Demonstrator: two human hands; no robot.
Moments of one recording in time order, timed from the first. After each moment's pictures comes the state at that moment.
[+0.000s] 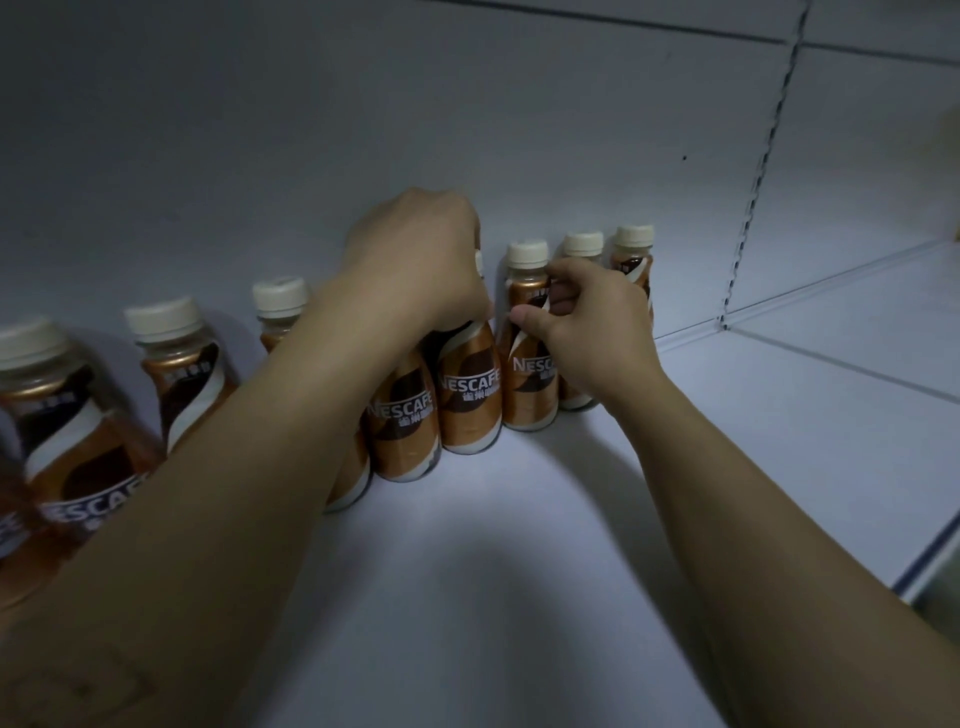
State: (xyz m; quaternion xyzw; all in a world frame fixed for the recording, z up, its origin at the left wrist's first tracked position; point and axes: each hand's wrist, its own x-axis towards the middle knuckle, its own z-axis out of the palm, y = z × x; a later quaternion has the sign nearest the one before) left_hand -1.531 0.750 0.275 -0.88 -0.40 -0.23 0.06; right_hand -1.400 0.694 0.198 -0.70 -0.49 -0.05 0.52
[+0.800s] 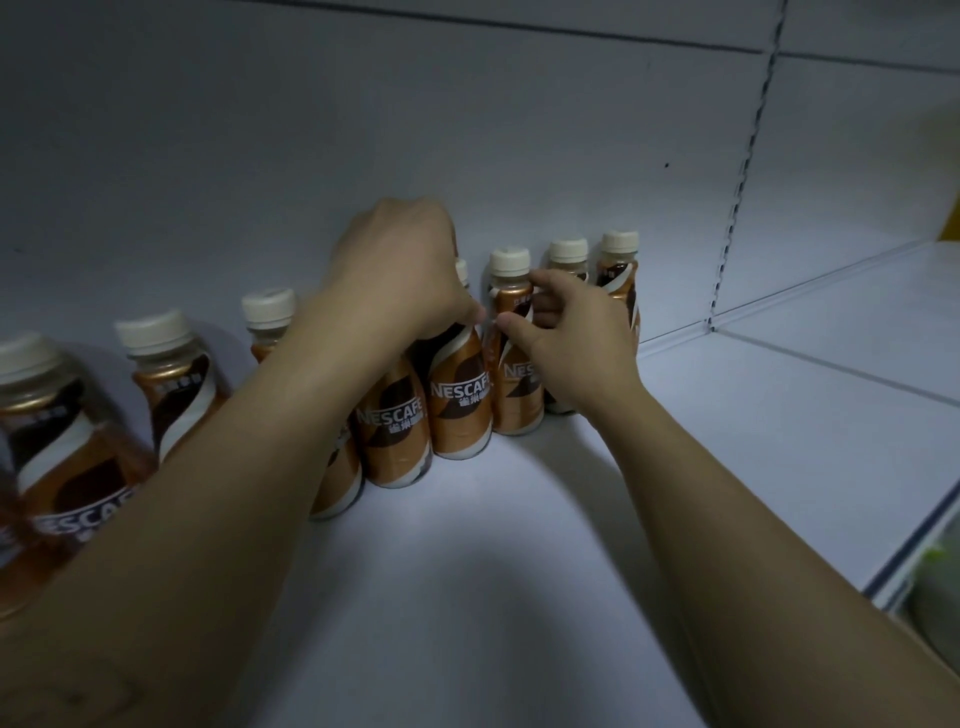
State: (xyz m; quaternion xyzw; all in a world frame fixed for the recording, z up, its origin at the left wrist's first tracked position) left_hand -1.534 0.746 0.277 -0.87 -0.42 -0.25 0.02; right_hand -1.404 0.694 0.191 -0.68 -0.49 -0.06 0.54
